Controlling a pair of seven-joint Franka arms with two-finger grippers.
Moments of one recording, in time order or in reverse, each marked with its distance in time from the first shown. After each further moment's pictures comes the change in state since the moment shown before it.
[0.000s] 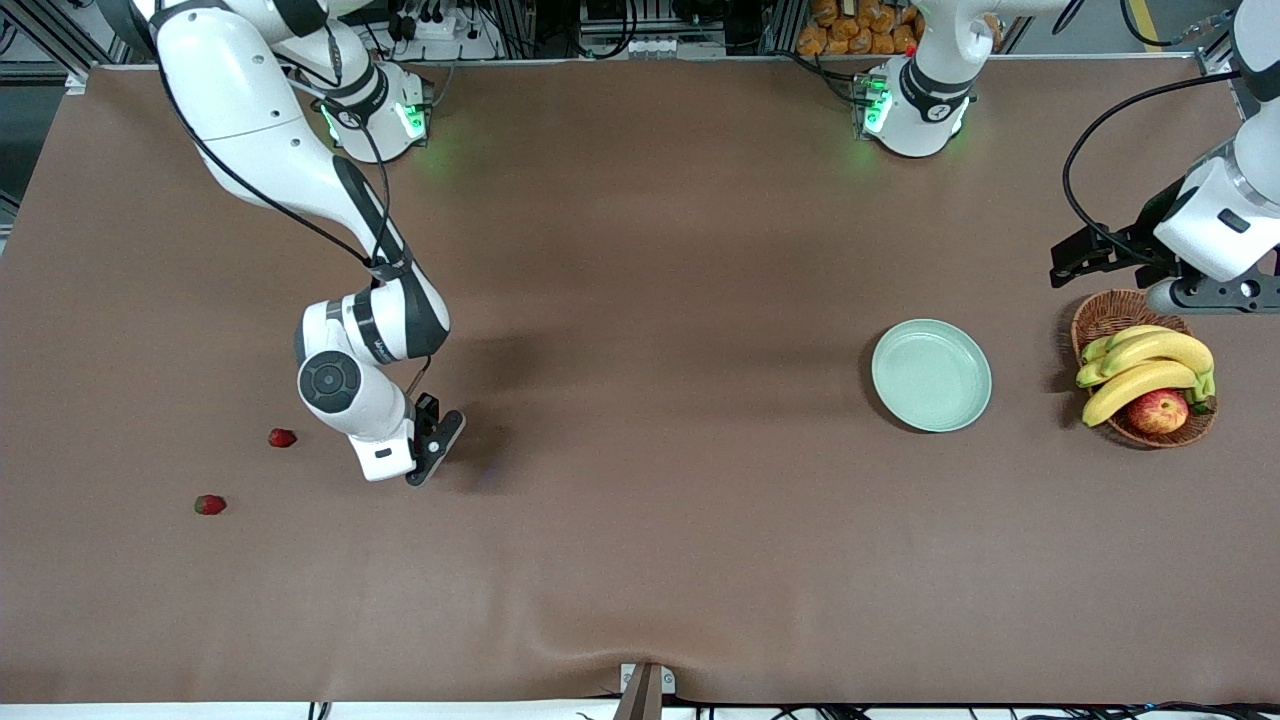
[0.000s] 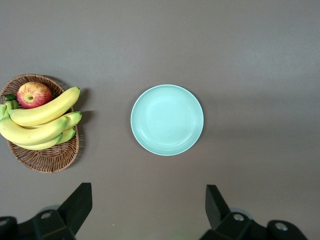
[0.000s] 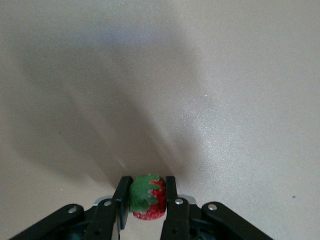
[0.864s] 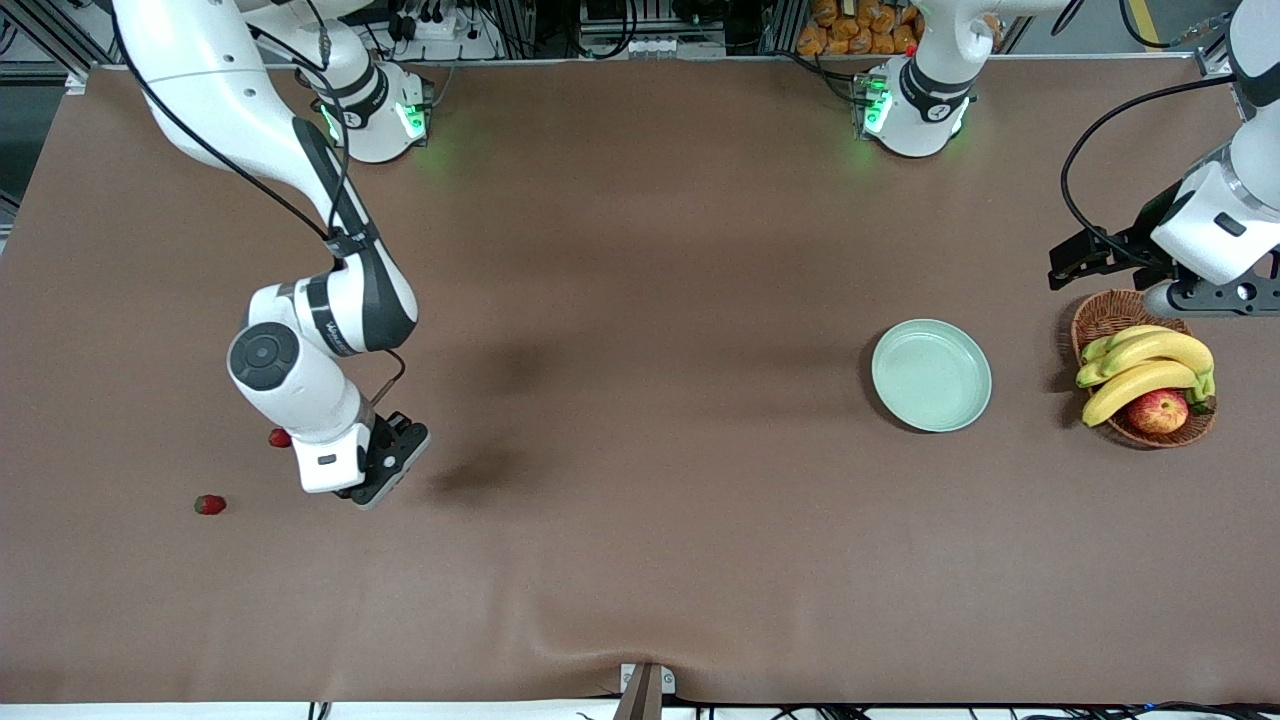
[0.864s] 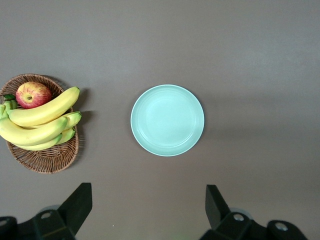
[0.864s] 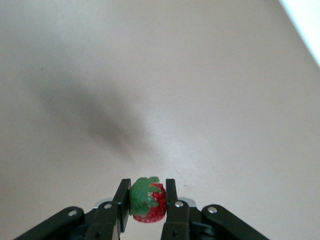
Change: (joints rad) left arm 0.001 0.000 0.001 -0.013 0.000 0.013 0.000; right arm -0.028 -0.136 -0.010 0.064 0.003 0.023 0.088
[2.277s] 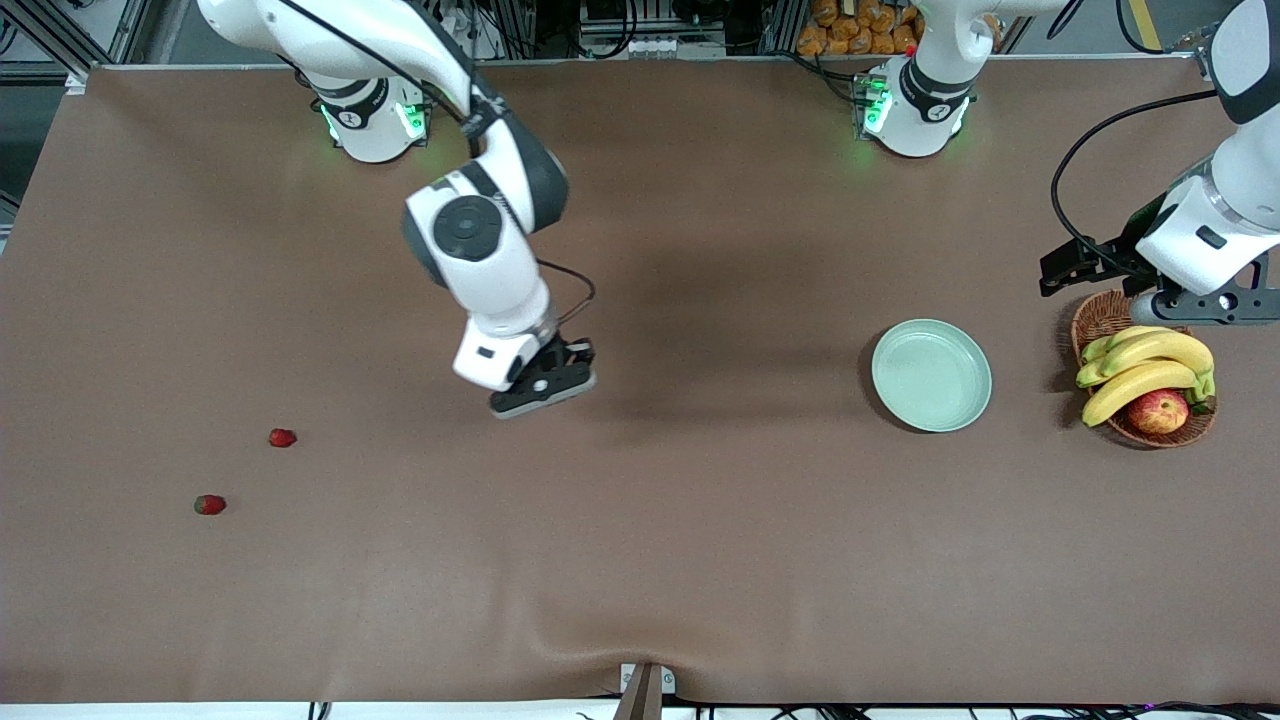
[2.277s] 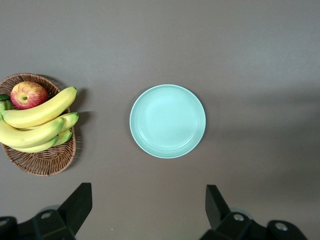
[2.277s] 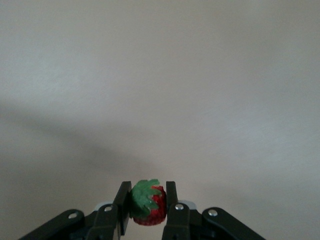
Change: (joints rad) left arm 0.000 0.000 0.000 -0.043 0.000 0.042 0.000; right arm 0.384 -0.015 0.045 0.060 0.047 -0.109 1.025
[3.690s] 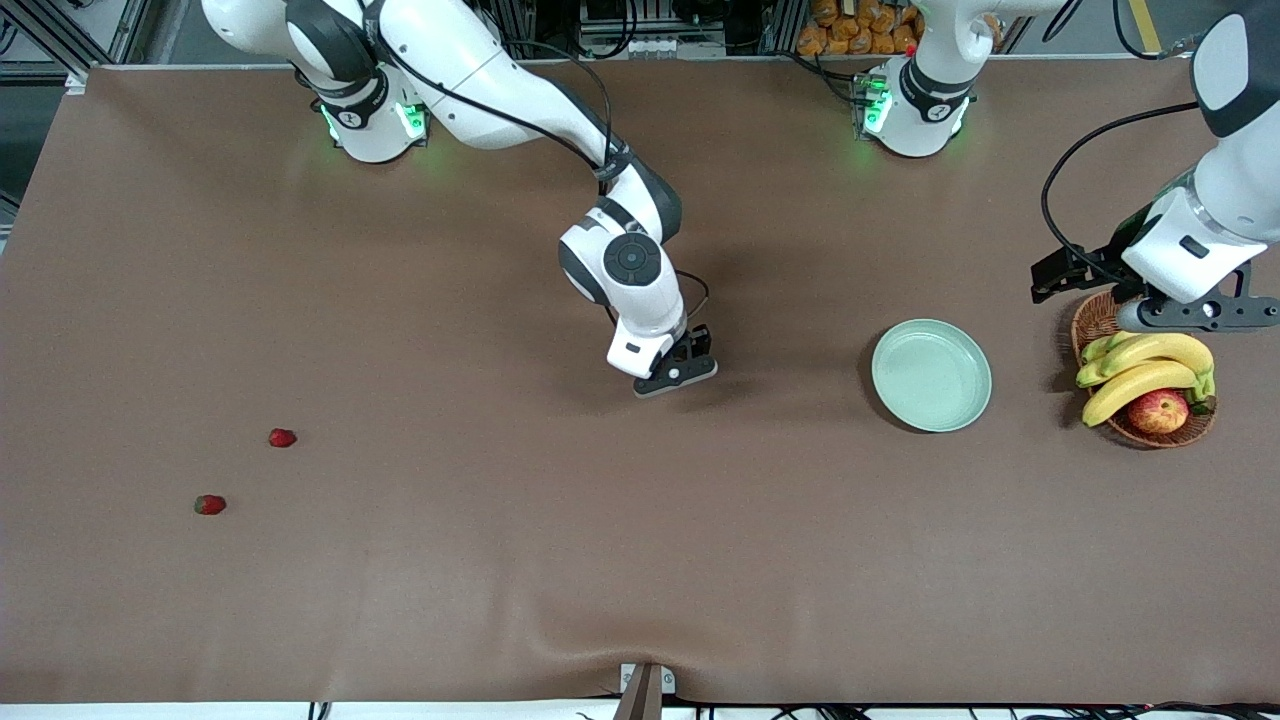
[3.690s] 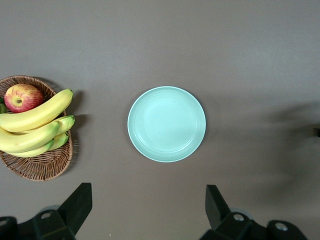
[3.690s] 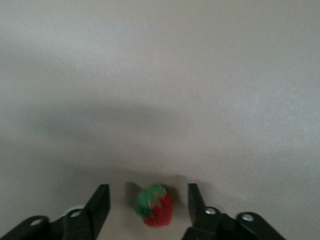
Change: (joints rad) left arm -0.005 0.000 -0.003 -0.044 0.000 0.051 0.000; right arm 0.169 0.345 0.012 0.256 0.074 0.100 0.147
